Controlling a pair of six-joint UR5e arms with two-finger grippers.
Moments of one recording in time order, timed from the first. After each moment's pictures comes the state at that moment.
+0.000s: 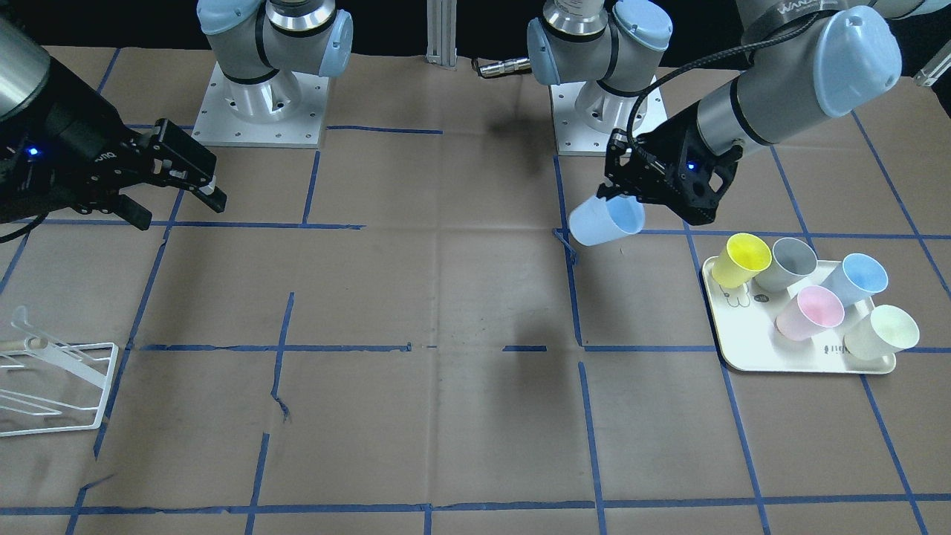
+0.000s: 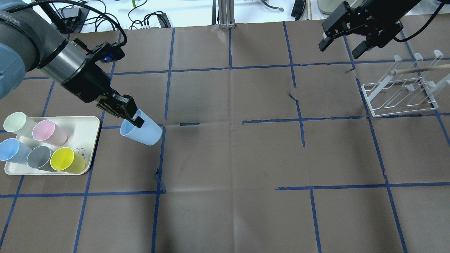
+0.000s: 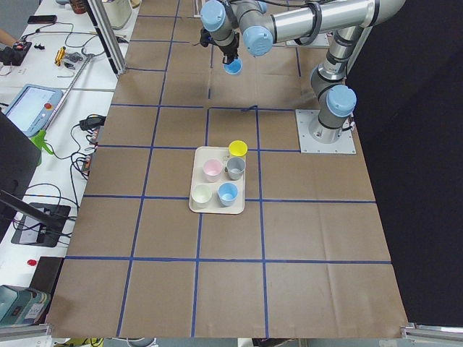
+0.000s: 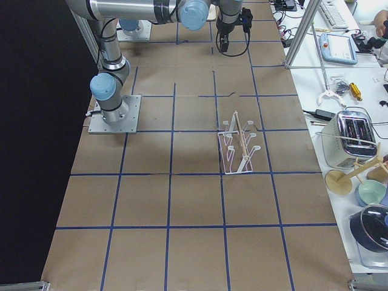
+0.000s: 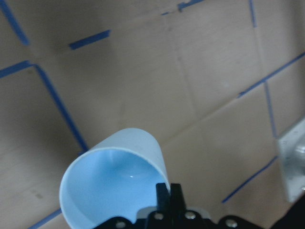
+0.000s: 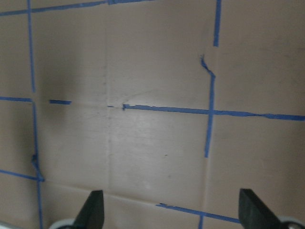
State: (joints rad) left arm -1.38 -1.58 -1.72 -1.68 1.32 0.61; right arm 1.43 -1.47 1.40 -1.45 -1.33 -0.19
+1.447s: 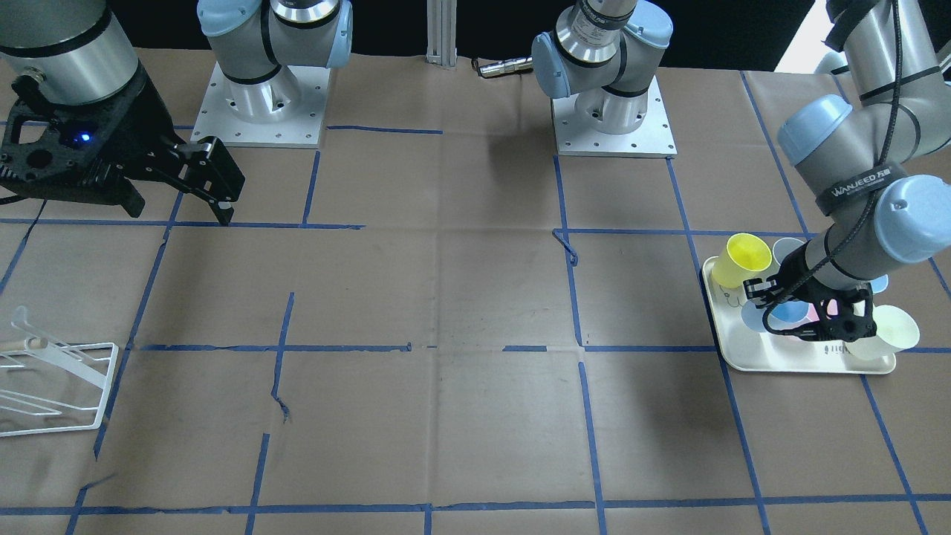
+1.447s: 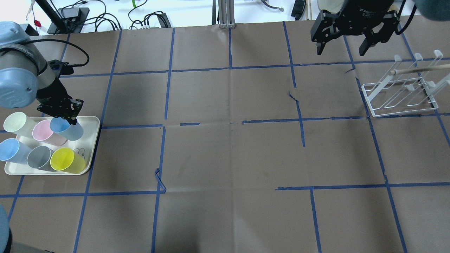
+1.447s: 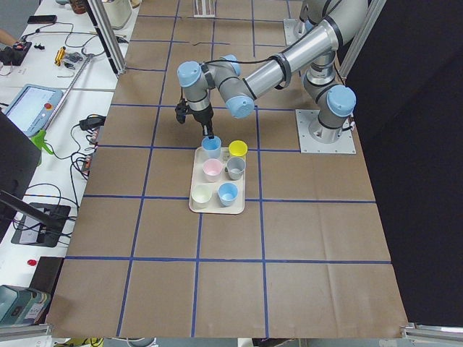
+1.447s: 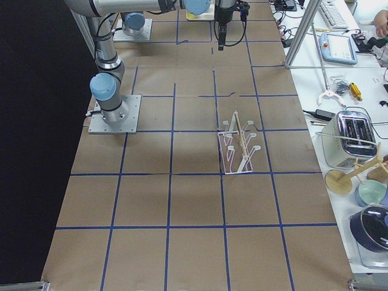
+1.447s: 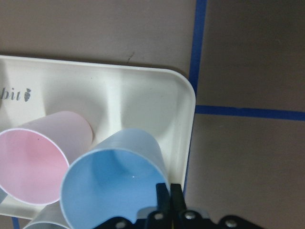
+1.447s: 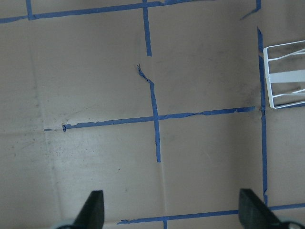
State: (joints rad) left arm -1.16 -1.87 -1.77 -1.22 1.73 0.33; right arm 1.55 -1.47 1.40 -1.53 -1.57 0.06
